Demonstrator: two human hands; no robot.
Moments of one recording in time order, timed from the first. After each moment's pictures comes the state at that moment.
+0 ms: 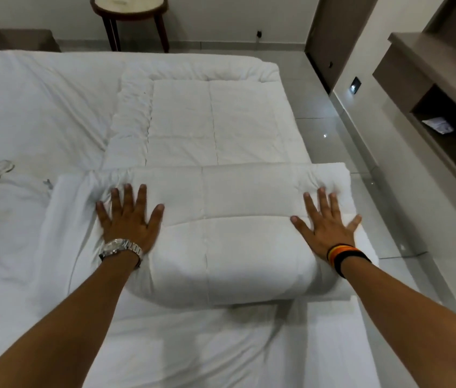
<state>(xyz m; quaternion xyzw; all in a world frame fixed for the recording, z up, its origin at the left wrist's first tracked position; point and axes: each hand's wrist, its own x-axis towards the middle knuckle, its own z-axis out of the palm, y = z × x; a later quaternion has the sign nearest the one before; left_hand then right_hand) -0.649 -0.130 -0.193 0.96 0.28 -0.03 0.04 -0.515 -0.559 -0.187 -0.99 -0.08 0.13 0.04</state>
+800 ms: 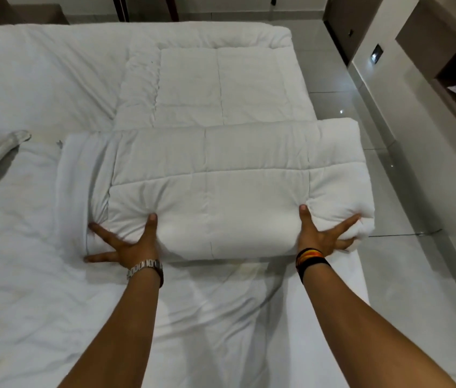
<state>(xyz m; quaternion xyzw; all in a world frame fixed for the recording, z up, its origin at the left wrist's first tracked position) -0.747 -0.217 -0.209 0.56 0.62 0.20 0.52 -0.613 -0.518 -0.234 -0.73 0.37 -0.03 0.58</state>
